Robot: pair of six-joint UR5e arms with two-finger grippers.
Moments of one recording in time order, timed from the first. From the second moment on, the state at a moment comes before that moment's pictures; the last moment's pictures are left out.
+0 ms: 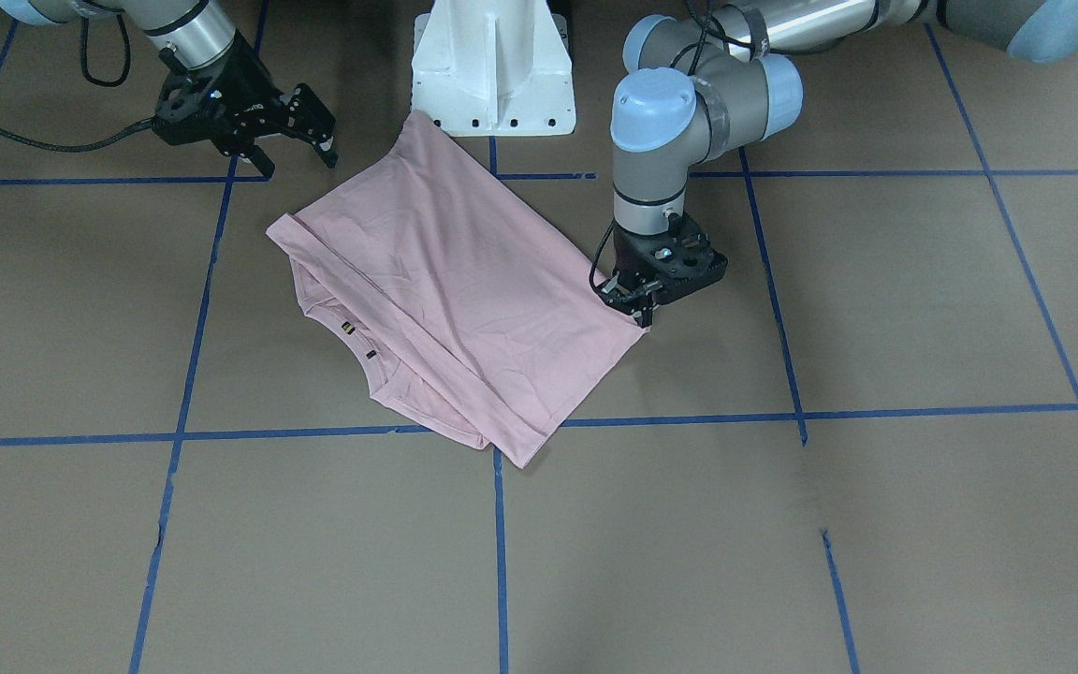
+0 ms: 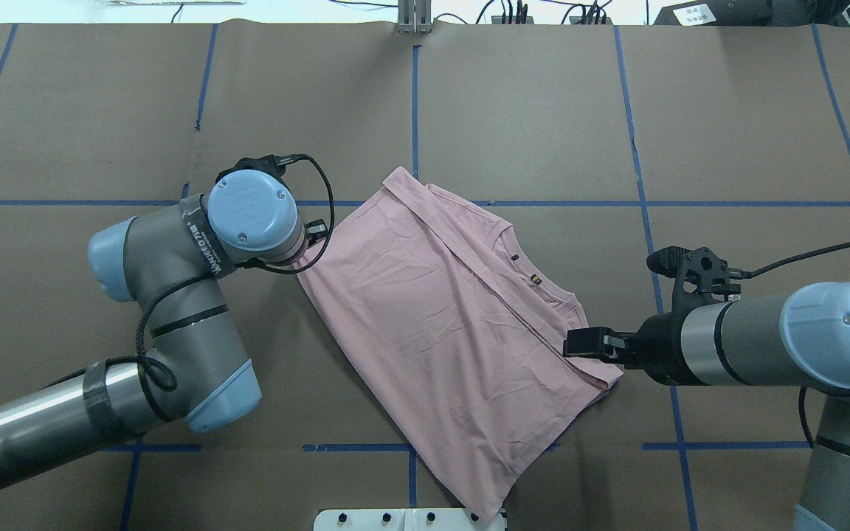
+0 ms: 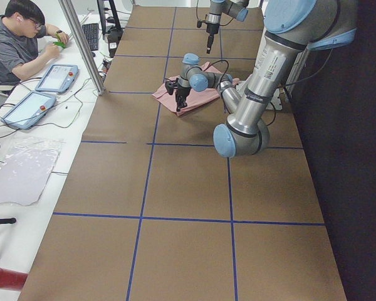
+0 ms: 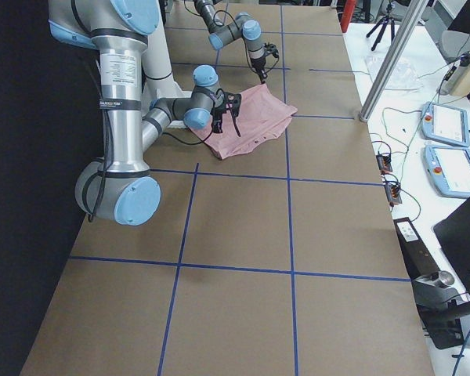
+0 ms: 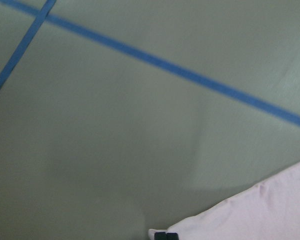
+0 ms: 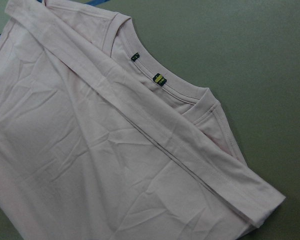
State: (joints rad) left arm -0.56 -2.19 -1.63 -1.61 -1.65 -1.58; right arm 0.44 -1.56 2.19 -1.12 1.82 1.49
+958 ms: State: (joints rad) left arm -0.68 -2.46 -1.08 -2.08 -1.52 -1.33; right arm 0.44 -1.55 2.17 -1.12 1.82 1.50
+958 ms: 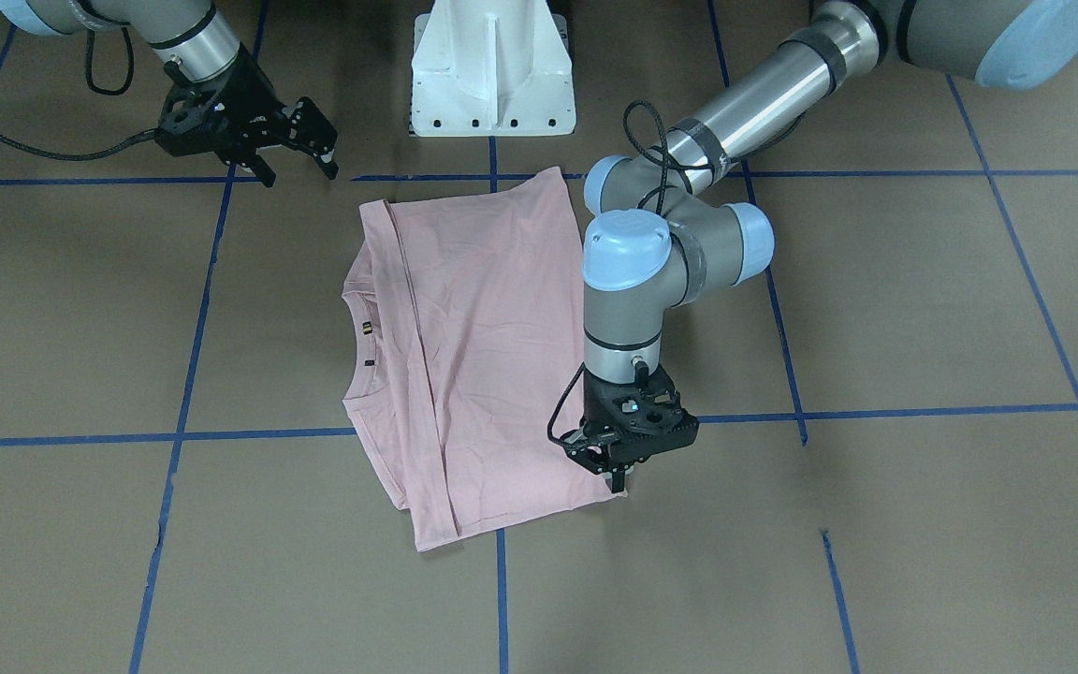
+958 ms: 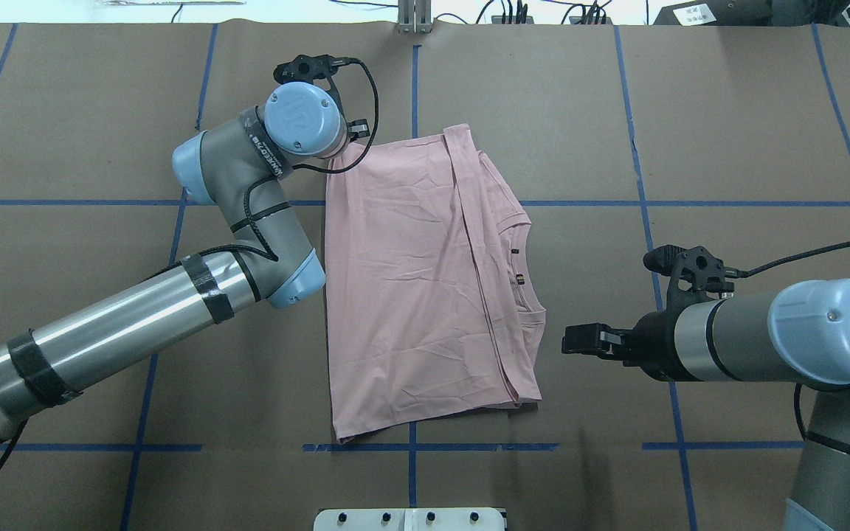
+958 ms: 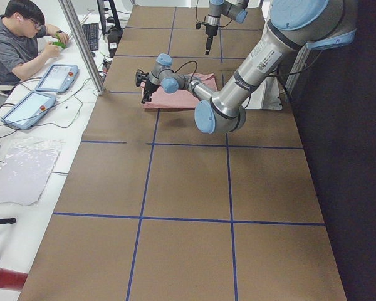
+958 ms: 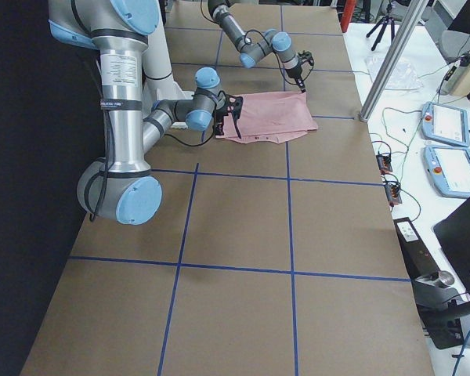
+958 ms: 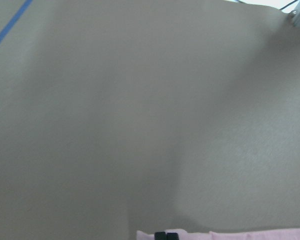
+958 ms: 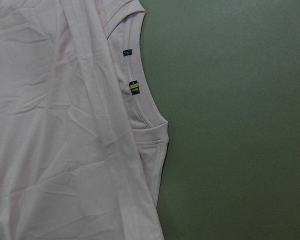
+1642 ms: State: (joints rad) left arm -0.70 -2.55 -0.87 -2.25 -1.47 -1.28; right arm 0.44 -1.54 2.17 -1.12 1.81 1.50
